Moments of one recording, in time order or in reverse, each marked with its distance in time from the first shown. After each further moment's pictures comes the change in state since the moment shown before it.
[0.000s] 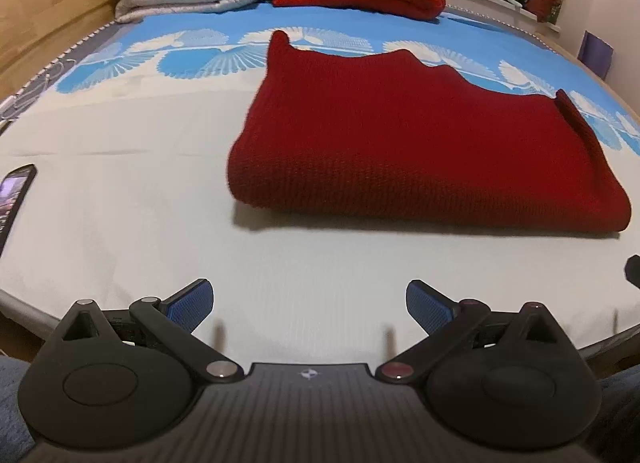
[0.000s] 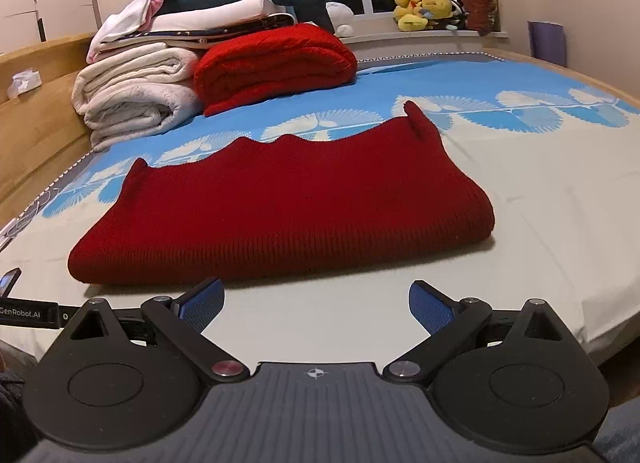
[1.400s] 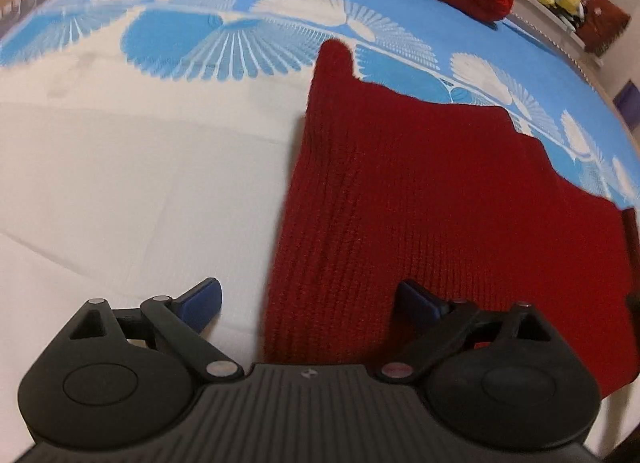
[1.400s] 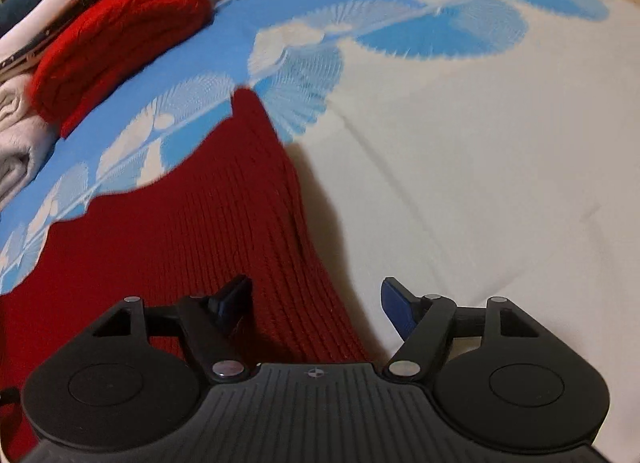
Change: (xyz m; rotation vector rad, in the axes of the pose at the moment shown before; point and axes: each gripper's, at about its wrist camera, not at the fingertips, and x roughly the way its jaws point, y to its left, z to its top) left arm 0.145 0.056 0.163 -0.141 0.185 -0.089; right arm 0.205 -0.139 0.141 0.338 0.277 -0.187
